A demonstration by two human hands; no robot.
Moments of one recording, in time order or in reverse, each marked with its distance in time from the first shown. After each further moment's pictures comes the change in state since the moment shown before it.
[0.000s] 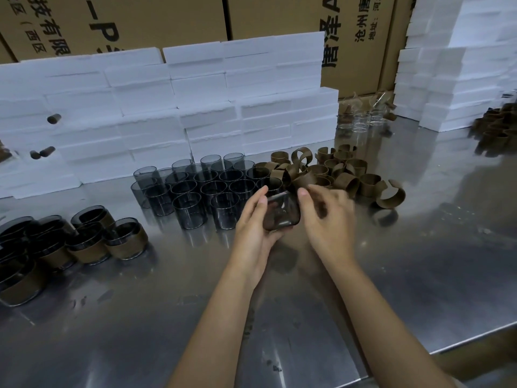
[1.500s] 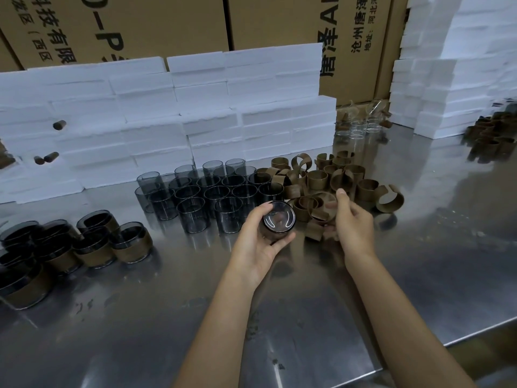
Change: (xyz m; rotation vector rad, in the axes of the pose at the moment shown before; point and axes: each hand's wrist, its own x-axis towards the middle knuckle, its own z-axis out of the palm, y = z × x) left_hand -0.004 0.006 -0.008 -0.196 -0.060 -0.201; right_hand 0.018 0.007 -0.018 0.402 0.062 0.447
